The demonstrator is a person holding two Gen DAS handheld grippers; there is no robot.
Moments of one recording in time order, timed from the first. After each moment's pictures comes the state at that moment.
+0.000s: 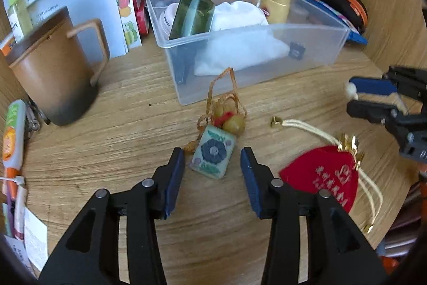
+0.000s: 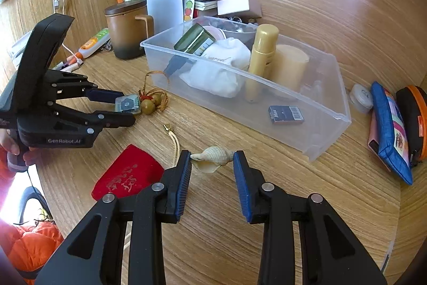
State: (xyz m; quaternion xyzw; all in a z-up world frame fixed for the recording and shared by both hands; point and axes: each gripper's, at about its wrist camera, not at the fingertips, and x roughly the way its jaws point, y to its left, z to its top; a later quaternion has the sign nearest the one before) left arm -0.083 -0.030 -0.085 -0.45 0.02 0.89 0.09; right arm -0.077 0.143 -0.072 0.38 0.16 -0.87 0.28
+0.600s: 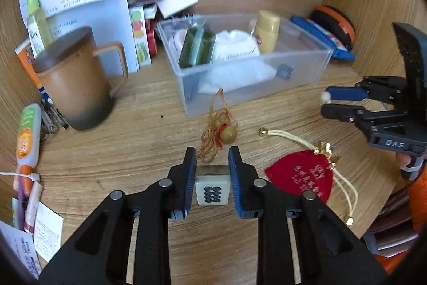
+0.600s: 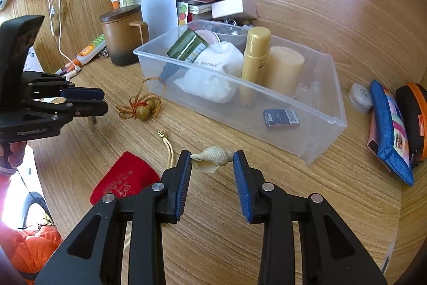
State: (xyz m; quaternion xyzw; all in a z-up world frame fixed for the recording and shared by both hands) left arm -0.052 -0.044 -0.050 -0.41 0.02 0.91 0.09; right arm -0.084 0.148 -0.066 0.38 0.15 -0.87 0.28
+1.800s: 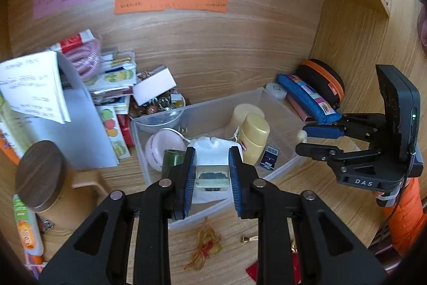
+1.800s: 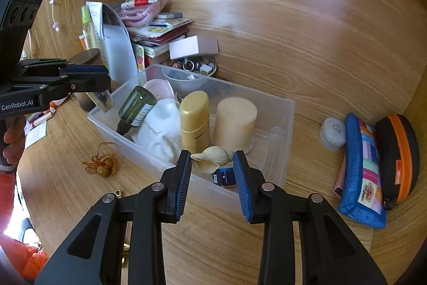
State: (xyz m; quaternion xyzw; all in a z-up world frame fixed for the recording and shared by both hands) left arm -0.146 -0.024 0.025 -0.34 -0.01 0.93 0.15; right arm -0.161 0.166 -0.017 0.35 0.14 -0.89 0.25
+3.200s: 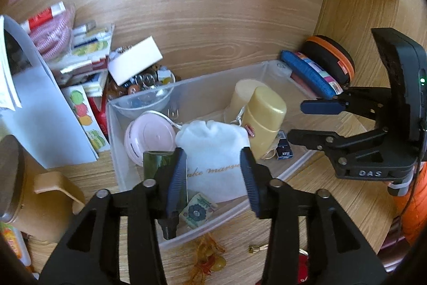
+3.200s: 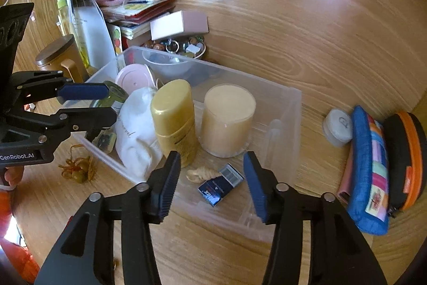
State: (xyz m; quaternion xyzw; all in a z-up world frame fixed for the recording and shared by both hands) left arm -0.182 -0.012 -0.014 -0.37 0.02 0.91 0.18; right arm -0.196 0.154 -0.032 0.40 0.15 -0.88 0.22
